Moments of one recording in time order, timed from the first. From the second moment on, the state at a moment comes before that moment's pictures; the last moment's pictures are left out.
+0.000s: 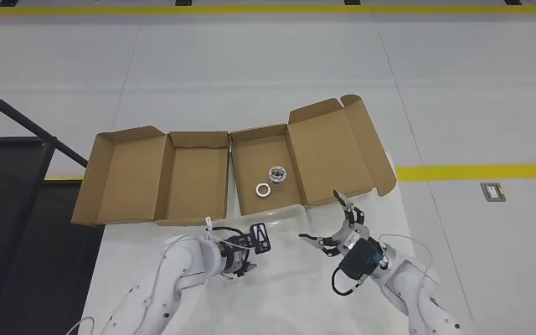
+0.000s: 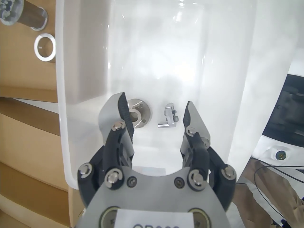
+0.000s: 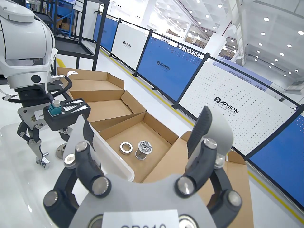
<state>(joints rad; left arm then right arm) 0.92 -1.13 -1.01 -1.62 1.28 -0.77 -0.89 -1.17 -1.21 1.30 -1.63 -1.79 -0.44 -0.62</state>
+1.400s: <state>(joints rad) 0.84 -1.16 -0.87 -1.44 1.25 -0.71 -0.93 -1.17 -1.21 1.30 -1.63 -1.79 -0.44 -0.62</state>
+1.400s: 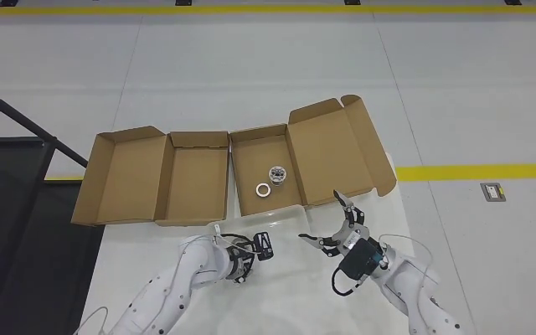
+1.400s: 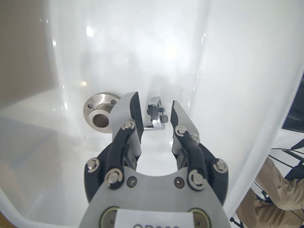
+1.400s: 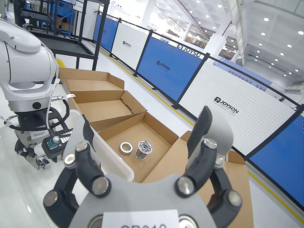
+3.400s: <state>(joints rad) 0.85 -1.09 -1.30 -1.54 1.00 -0.55 -0.74 -1.17 -1.21 1.30 -1.63 -1.79 -0.44 -0.62</state>
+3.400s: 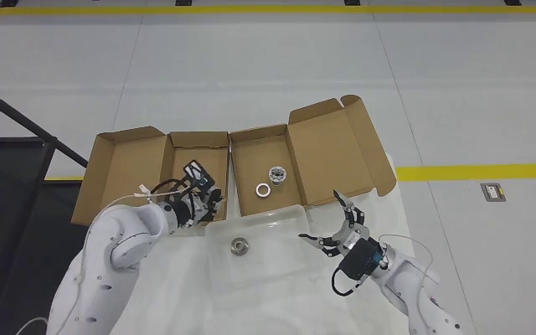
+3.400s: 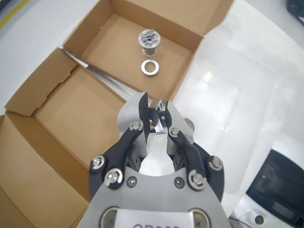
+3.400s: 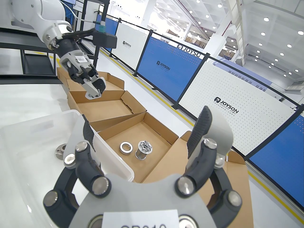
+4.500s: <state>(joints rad) 0.35 -1.28 -1.01 -0.53 1.05 -0.24 -0.40 -1.17 -1.21 1.30 -1.63 -1.79 -0.44 -0.62</state>
